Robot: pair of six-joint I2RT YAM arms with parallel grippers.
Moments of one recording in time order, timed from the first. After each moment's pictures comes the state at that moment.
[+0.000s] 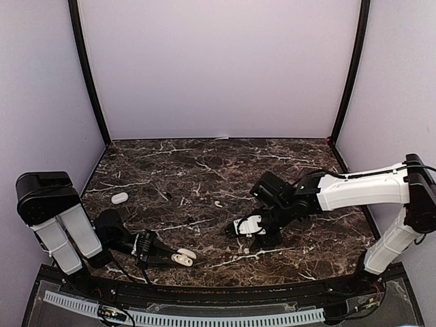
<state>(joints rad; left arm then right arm) -0.76 1.69 0.06 1.51 1.00 0.43 1.02 1.55 0.97 -0.56 -0.20 -0.74</state>
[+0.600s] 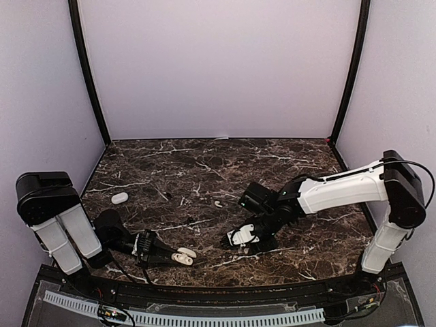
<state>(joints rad) -0.76 1.69 0.05 1.51 0.98 0.43 1.05 1.70 1.03 -0.59 -0.17 -0.82</state>
